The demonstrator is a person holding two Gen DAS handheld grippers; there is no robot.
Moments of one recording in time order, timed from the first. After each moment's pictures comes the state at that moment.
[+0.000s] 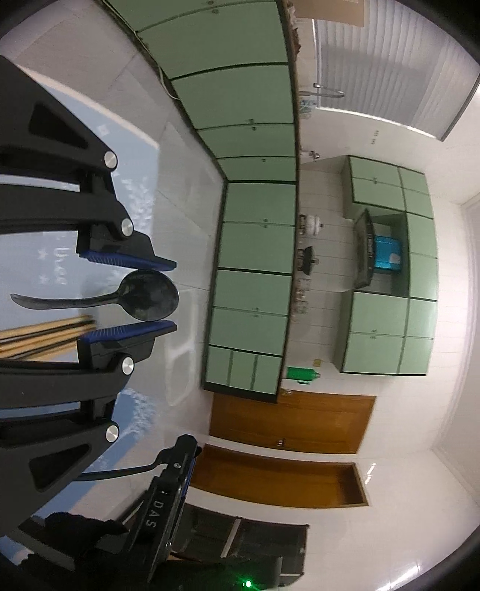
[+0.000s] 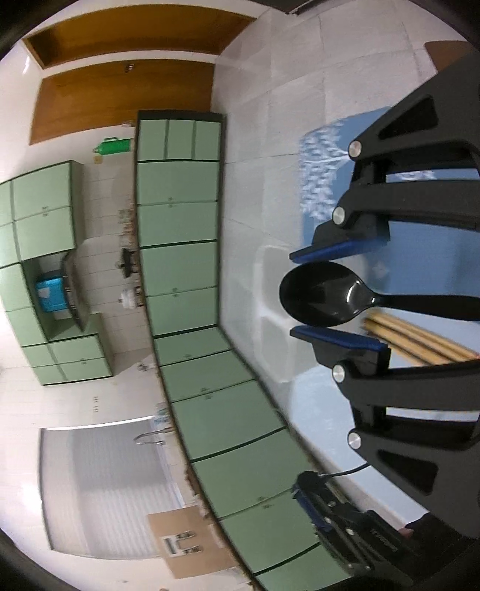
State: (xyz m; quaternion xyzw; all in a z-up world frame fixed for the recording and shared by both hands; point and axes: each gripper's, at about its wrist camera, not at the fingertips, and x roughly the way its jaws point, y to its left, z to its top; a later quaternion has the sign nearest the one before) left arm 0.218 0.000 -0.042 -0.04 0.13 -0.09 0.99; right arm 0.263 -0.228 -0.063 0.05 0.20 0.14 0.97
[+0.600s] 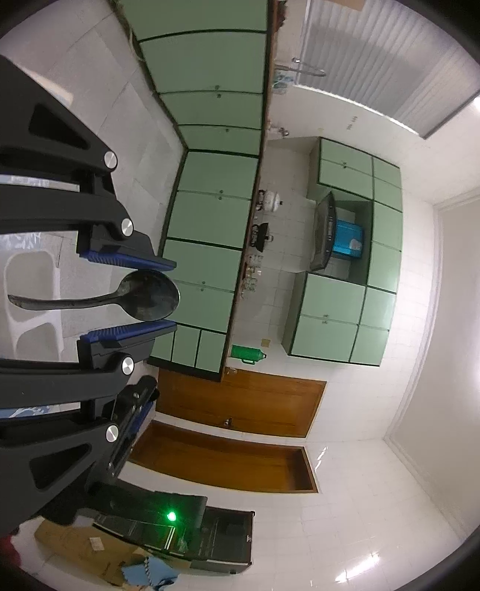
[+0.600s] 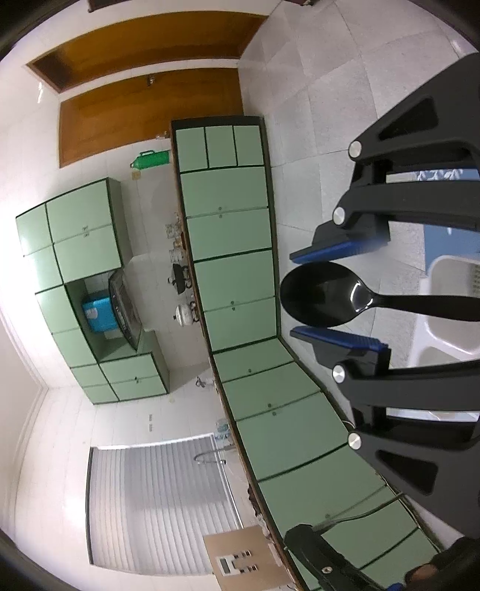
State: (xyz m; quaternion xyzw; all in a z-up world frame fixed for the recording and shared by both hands) left arm 0.337 -0.016 0.027 -0.09 0.06 -0.13 0.99; right arm 0.399 -0.239 -0.037 0.09 0.13 0.10 0.98
